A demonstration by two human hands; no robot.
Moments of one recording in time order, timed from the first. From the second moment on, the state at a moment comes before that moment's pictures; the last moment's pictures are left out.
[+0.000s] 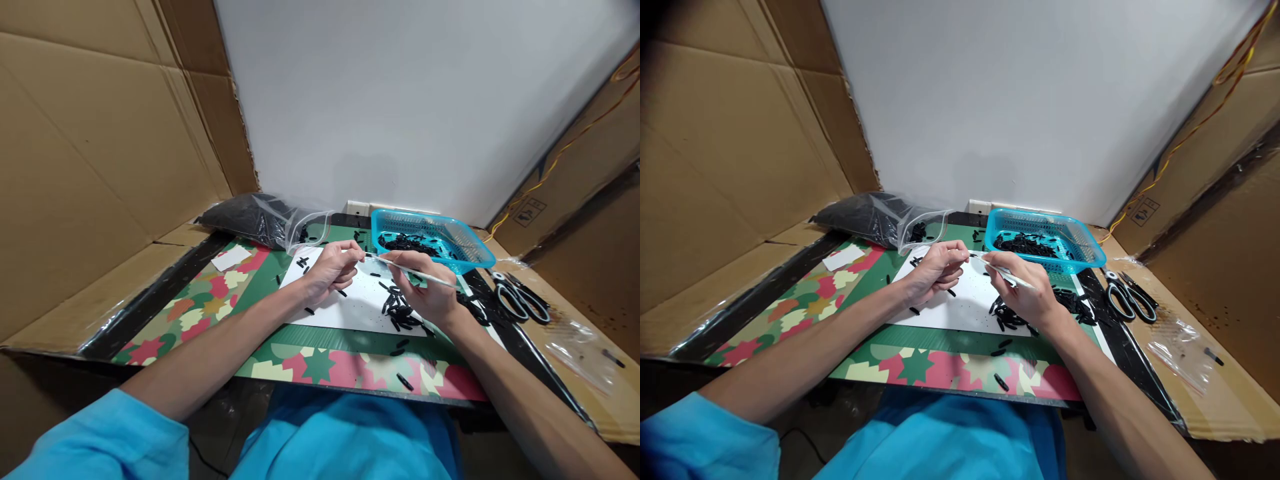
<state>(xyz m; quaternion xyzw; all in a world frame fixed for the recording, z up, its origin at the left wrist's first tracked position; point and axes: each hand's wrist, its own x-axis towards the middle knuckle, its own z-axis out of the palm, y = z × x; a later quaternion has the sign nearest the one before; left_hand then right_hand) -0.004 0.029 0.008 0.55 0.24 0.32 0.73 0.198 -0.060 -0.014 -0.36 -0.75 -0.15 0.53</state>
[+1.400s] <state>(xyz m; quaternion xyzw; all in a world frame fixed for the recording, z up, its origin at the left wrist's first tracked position) -0.001 0.029 -0.003 0.71 0.24 0.31 0.58 0.205 -0.052 -0.008 -0.49 -0.74 0.12 0.45</state>
